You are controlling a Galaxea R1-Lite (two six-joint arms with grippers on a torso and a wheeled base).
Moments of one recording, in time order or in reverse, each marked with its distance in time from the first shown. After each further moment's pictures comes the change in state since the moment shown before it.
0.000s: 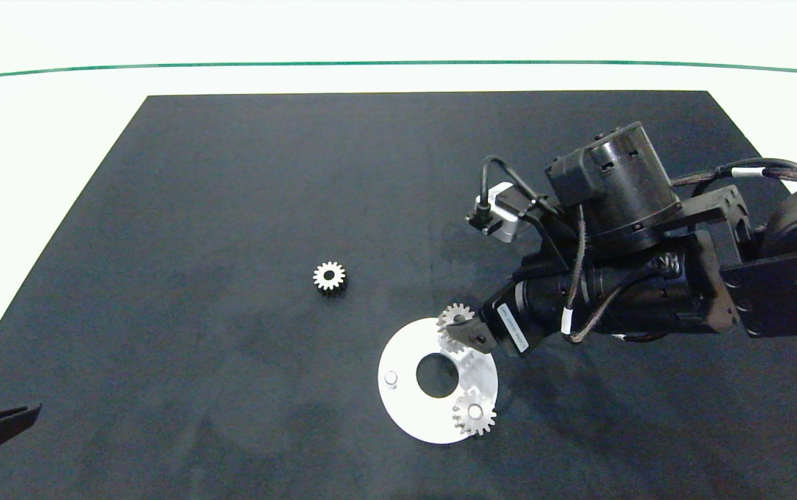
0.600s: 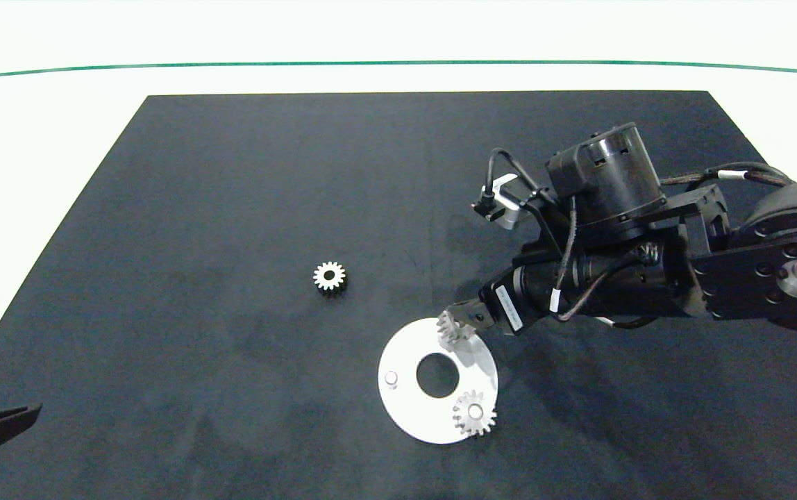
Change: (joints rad) left arm 0.000 0.001 0.001 0.000 0.000 0.000; right arm -0.051 0.035 -0.004 -0.072 0.003 0.003
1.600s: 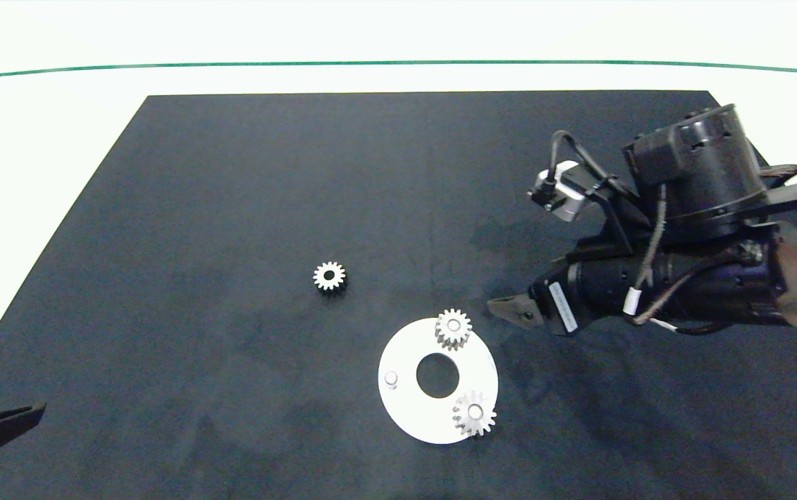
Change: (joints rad) left arm 0.000 0.008 0.000 0.000 -0.005 -0.012; right arm -0.047 -0.141 0.110 0.003 -0.001 0.003
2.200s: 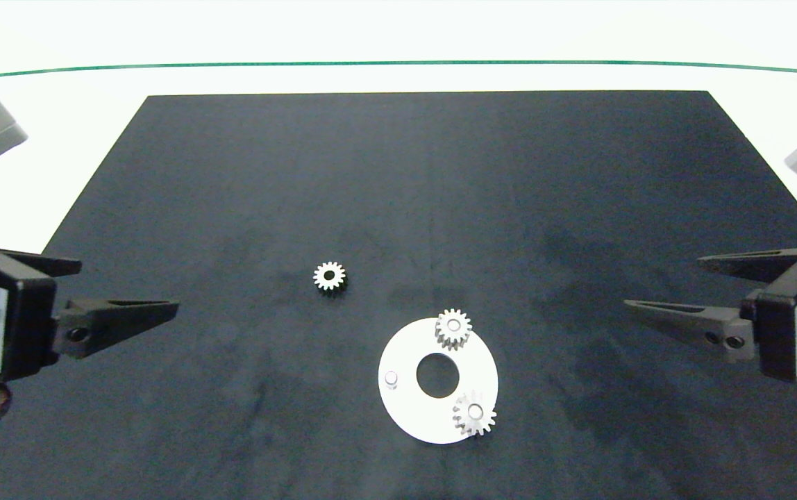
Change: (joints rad) left arm -0.154 0.221 -0.082 -0.209 -0.001 -0.113; right arm -0.086 -0.435 0.250 -0.004 0.051 0.038
